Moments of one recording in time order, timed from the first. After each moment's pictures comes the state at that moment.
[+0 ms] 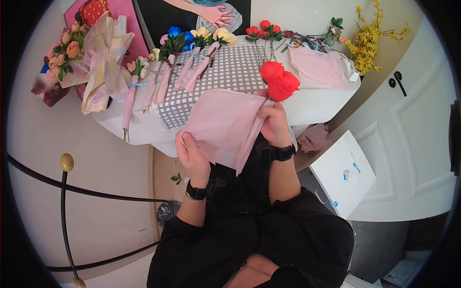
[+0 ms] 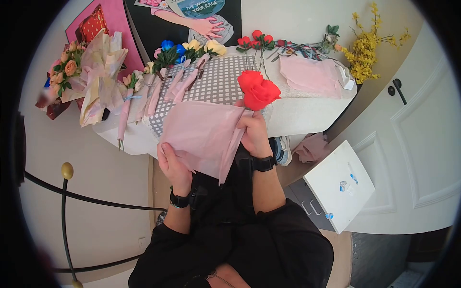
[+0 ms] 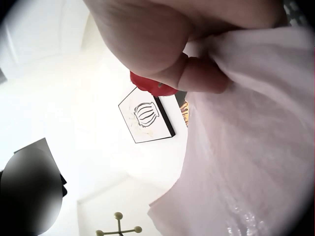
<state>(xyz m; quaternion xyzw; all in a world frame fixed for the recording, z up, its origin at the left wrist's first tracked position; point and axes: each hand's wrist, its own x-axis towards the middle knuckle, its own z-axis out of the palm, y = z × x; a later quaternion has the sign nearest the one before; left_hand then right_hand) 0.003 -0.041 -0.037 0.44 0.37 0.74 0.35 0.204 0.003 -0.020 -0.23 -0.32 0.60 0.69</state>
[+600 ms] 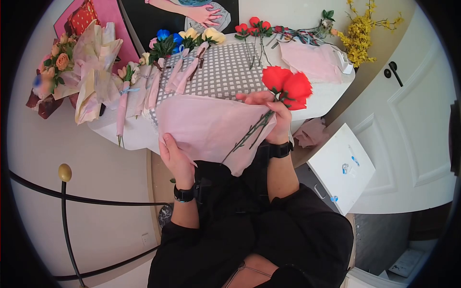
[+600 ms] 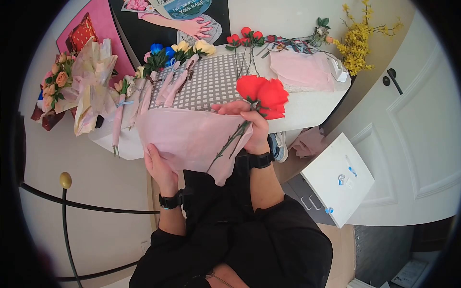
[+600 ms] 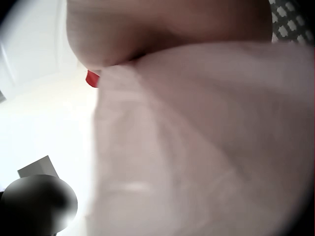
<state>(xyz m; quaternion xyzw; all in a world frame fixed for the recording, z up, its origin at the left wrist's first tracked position) -0.009 -0.028 -0.030 0.33 0.36 0.77 0.40 0.223 -0.001 -0.018 -0.03 -0.40 0.64 0.65</state>
